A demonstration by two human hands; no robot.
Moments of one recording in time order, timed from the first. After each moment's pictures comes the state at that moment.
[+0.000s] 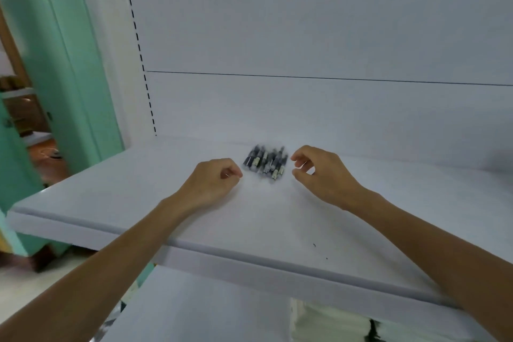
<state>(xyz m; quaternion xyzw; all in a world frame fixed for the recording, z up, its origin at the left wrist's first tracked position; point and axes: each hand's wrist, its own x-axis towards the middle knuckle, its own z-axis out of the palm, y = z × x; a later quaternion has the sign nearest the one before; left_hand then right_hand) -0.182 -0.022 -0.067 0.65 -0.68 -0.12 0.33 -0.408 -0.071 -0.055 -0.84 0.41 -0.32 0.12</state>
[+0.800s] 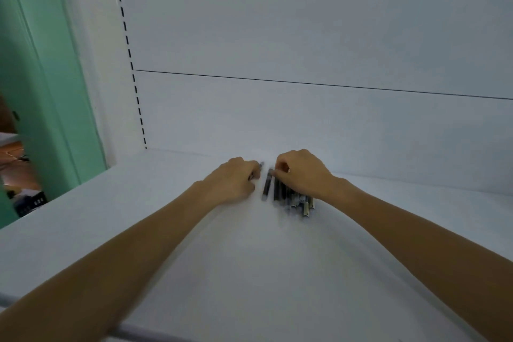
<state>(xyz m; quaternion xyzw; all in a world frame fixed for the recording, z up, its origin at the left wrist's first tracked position) -0.149 -0.132 -0.057 0.65 -0.74 -0.08 0.14 -0.306 -0.180 -0.054 -0.86 0.48 -0.17 0.03</state>
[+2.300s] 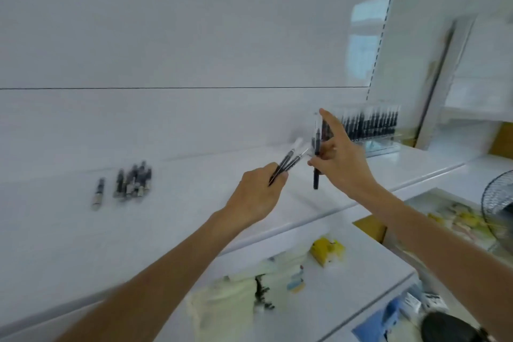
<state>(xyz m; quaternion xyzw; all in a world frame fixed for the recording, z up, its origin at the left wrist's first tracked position) -0.399 0.017 -0.049 0.33 -0.84 -0.30 0.32 -0.567 0.067 -0.022 -0.58 0.65 -0.49 -0.01</state>
